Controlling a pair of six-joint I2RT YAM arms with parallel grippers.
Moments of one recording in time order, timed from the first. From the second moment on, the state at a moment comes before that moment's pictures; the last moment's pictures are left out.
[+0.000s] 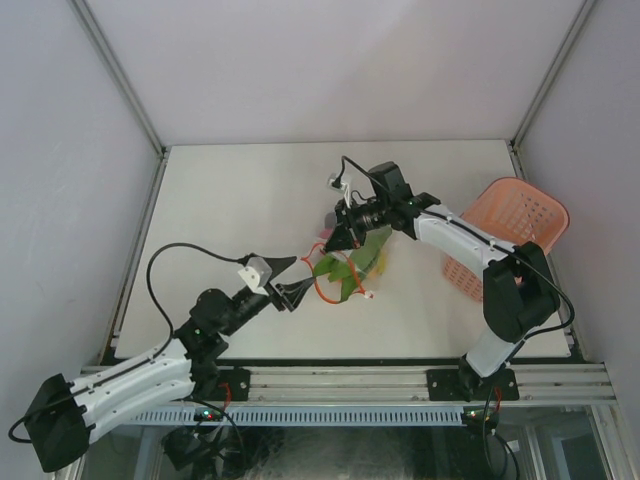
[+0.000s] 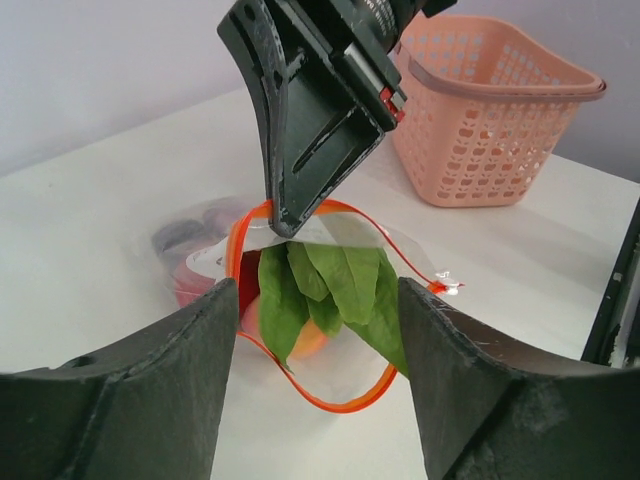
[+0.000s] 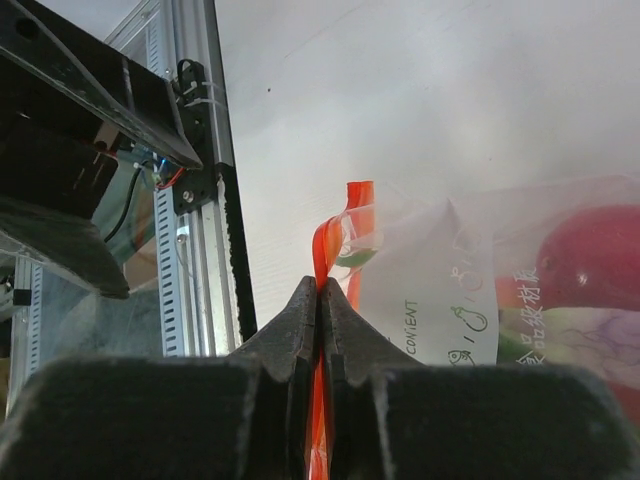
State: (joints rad) left arm -0.86 0.63 0.20 0.58 0.02 -0.06; right arm 0.54 1.67 1.26 -0.35 -0.96 -0.01
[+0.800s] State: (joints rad) left arm -0.94 1.05 0.26 0.68 0.02 0.21; right arm 0.54 1.67 1.26 -0.35 -0.97 0.00
